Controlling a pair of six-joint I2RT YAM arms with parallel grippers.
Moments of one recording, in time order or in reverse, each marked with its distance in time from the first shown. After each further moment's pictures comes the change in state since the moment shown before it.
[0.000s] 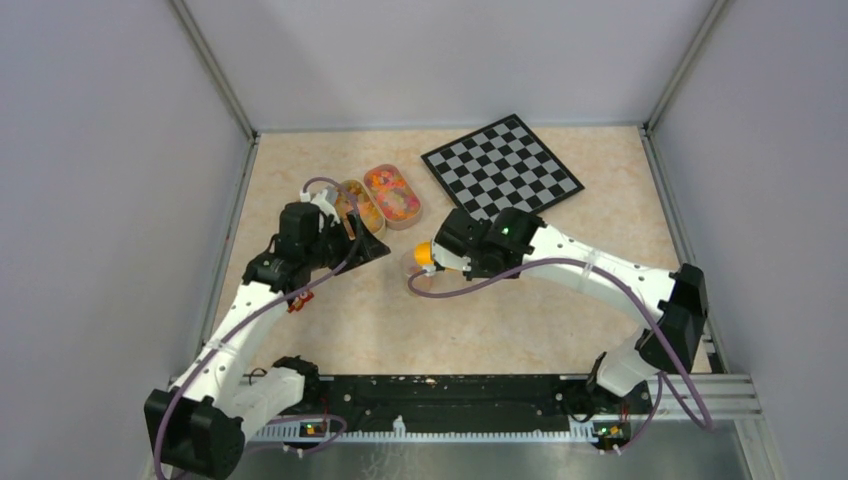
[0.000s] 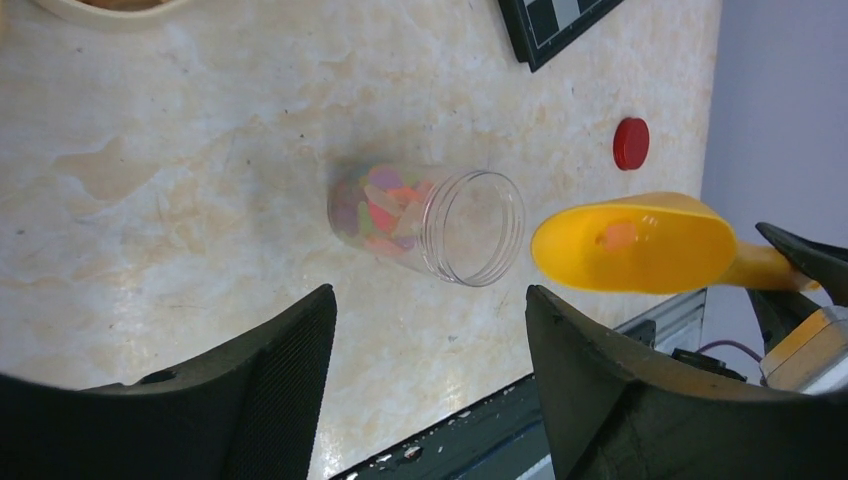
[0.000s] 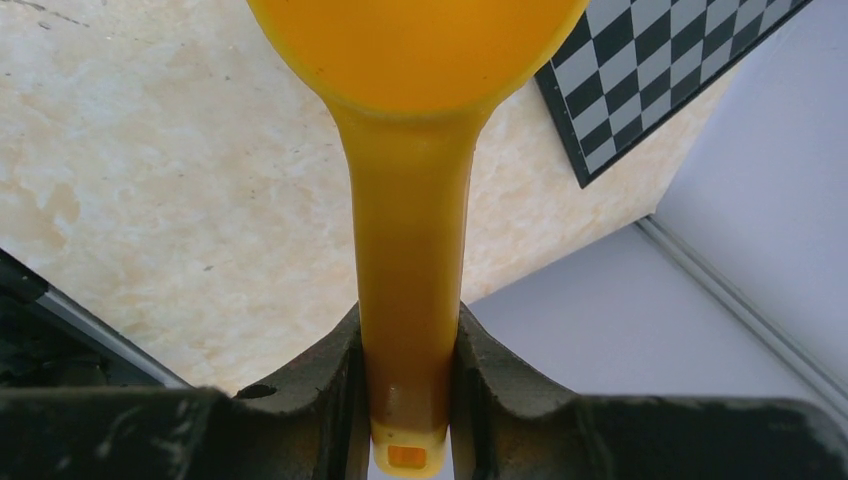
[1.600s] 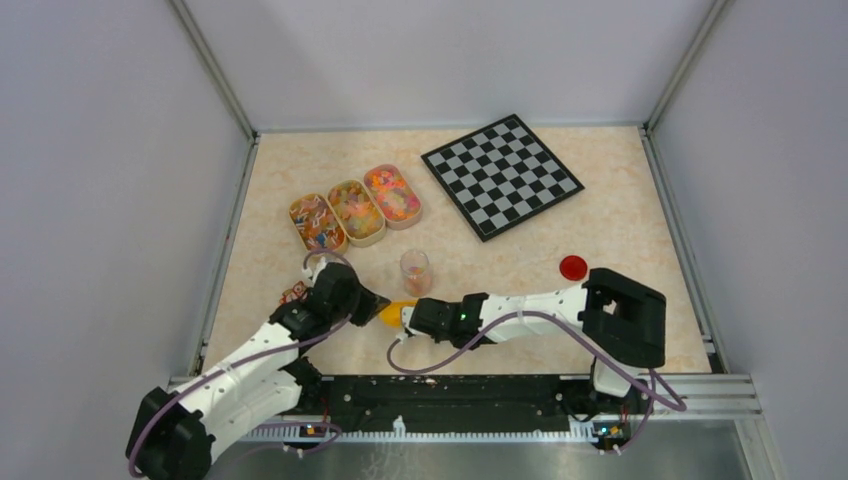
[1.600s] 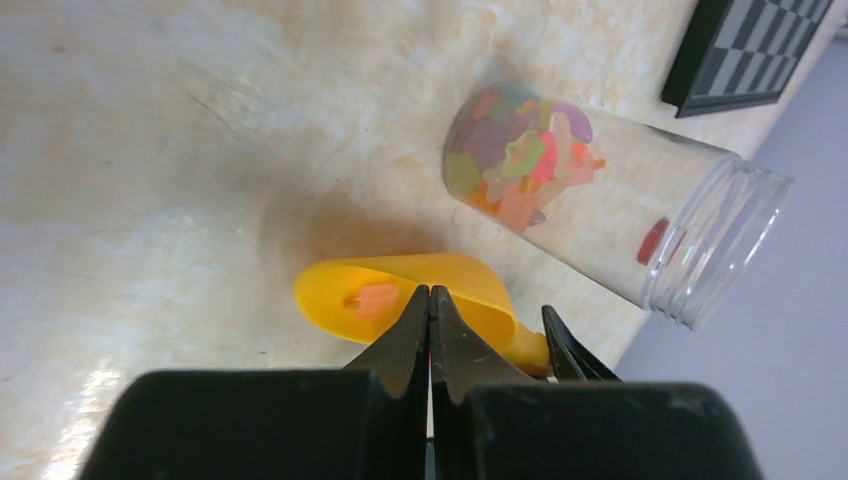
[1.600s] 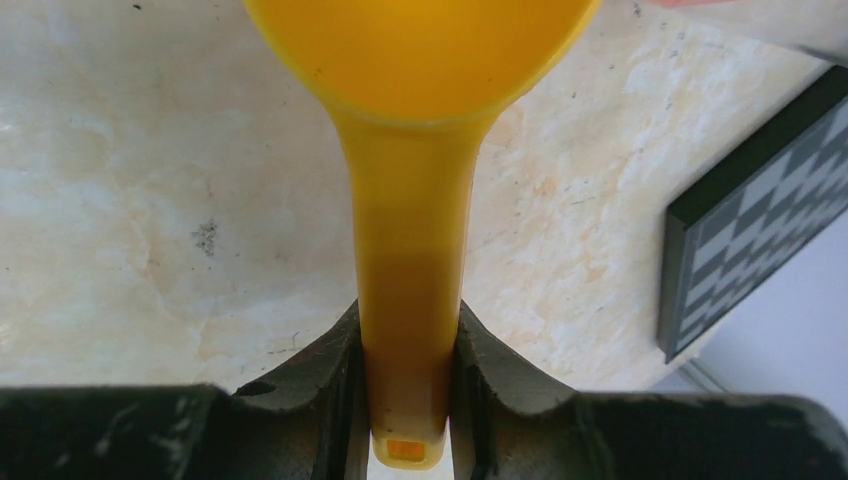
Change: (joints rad) left arm -0.310 -0.136 -0.454 0.196 -0.332 -0.729; right arm 0.267 0.170 -0.492 0.723 0.049 0.113
